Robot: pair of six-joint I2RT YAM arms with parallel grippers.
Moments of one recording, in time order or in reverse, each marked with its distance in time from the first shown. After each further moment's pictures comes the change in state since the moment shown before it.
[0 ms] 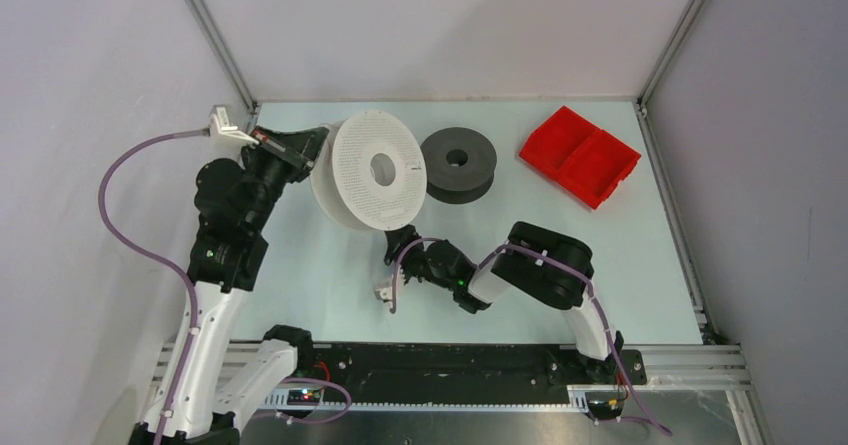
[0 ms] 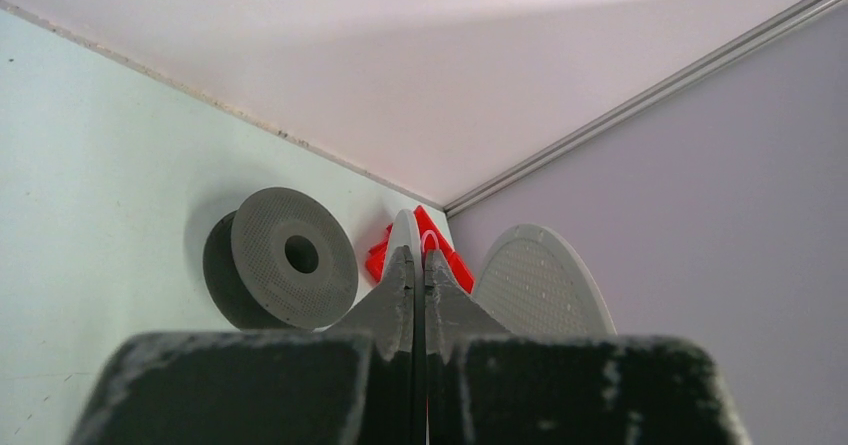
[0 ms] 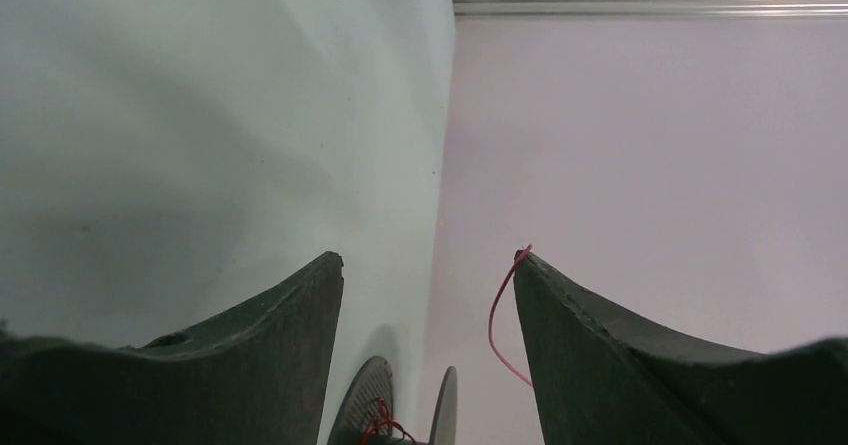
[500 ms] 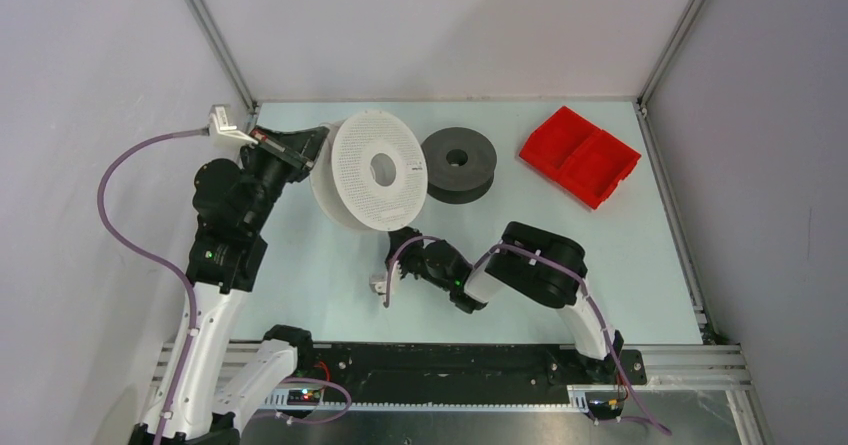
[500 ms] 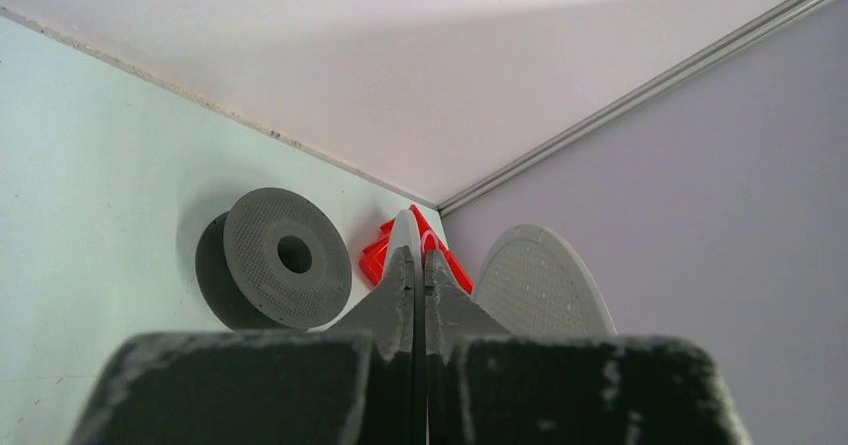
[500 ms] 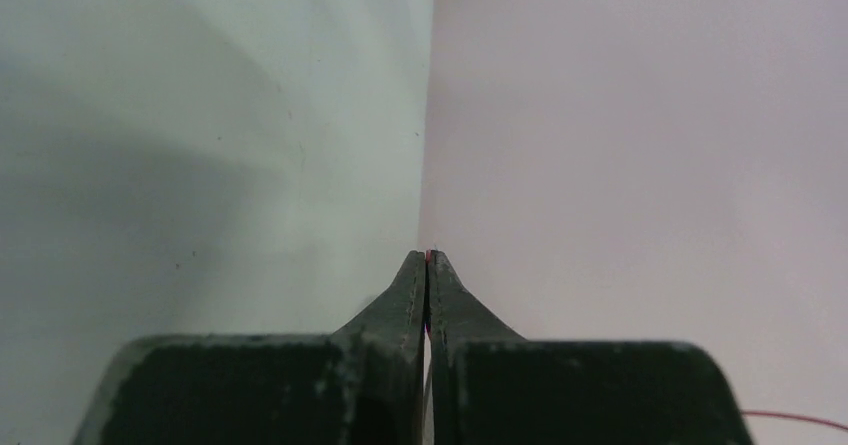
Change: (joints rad) left arm 0.000 -0.006 0.013 0.000 0.014 -0.008; right arm 0.005 0.051 0.051 0.039 0.105 -0.012
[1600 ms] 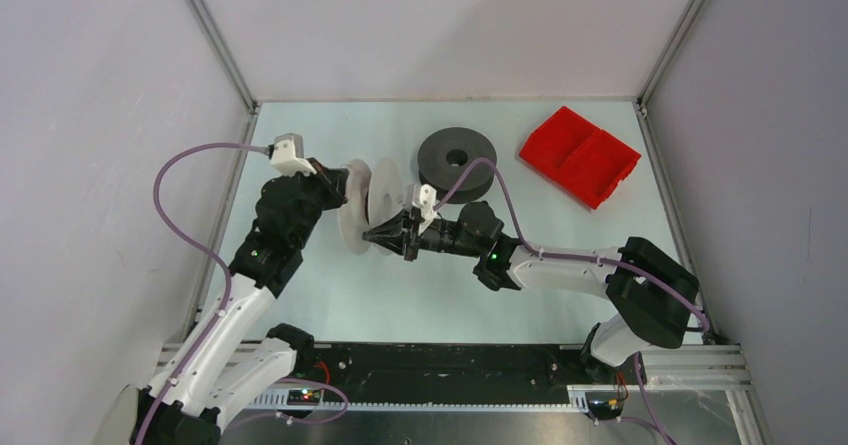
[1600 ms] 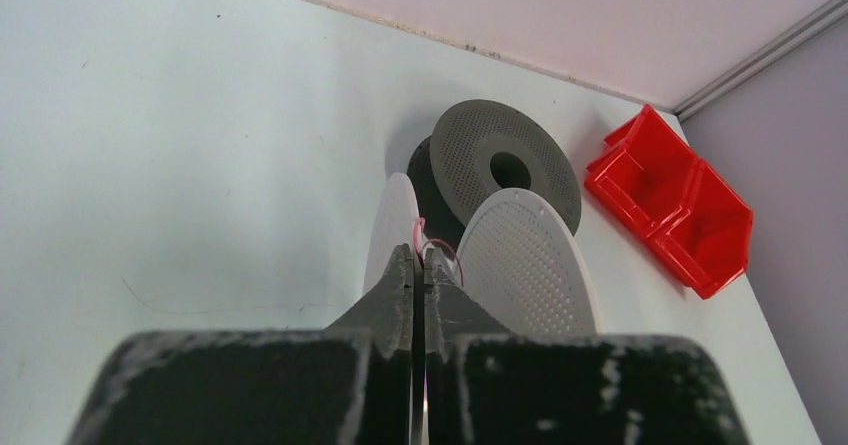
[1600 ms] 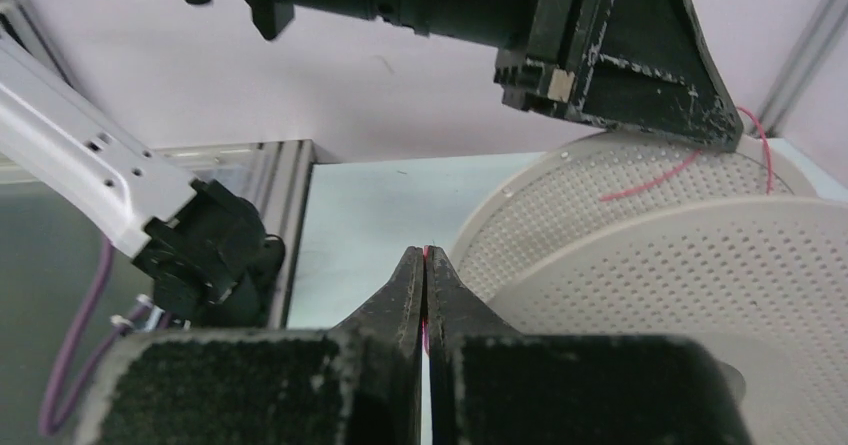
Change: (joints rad) left arm -0.194 0.016 -0.297 0.085 -0.279 0.405; right arm -0.050 -0.582 0.027 -0.332 -0.511 1.542
